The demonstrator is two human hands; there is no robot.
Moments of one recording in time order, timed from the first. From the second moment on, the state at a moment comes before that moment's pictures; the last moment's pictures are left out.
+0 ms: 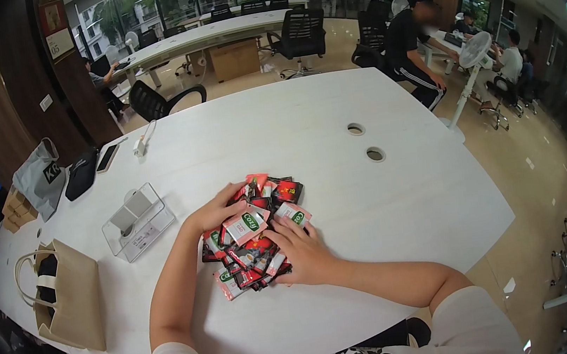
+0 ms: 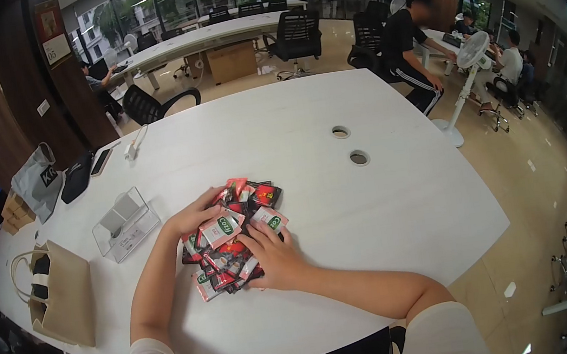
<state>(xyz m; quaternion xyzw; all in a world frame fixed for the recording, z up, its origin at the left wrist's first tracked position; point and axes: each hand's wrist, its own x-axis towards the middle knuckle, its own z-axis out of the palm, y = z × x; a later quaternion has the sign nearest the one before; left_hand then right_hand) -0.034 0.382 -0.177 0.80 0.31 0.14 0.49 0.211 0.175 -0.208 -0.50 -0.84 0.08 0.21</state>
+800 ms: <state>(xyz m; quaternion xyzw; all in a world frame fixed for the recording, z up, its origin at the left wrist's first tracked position) -0.091 0.248 -0.185 0.42 0.46 0.72 0.29 0.204 0.197 -0.114 -0.37 -0.80 -0.01 0.47</state>
